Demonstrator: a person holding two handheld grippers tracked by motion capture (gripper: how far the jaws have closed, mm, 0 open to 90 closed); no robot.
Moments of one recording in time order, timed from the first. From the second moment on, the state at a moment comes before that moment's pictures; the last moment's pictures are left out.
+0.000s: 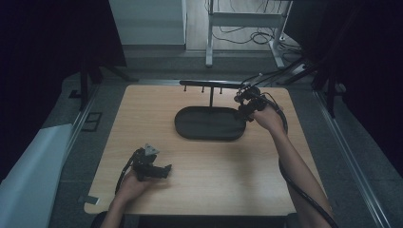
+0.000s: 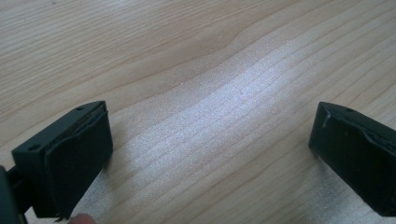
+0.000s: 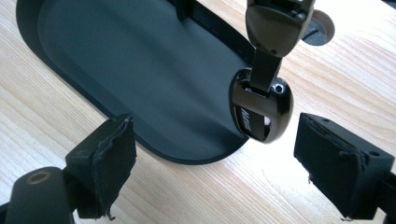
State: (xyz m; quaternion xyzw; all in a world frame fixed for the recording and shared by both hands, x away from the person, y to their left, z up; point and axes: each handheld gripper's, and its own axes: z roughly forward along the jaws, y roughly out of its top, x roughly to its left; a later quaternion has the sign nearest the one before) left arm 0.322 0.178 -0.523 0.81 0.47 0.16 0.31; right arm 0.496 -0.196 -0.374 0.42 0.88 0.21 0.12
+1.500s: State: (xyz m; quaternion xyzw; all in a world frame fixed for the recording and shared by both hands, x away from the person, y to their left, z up) left arm 0.322 0.178 -0.523 0.81 0.47 0.16 0.31; right arm 0.443 -0.235 -0.374 0.40 0.88 0.24 0.11
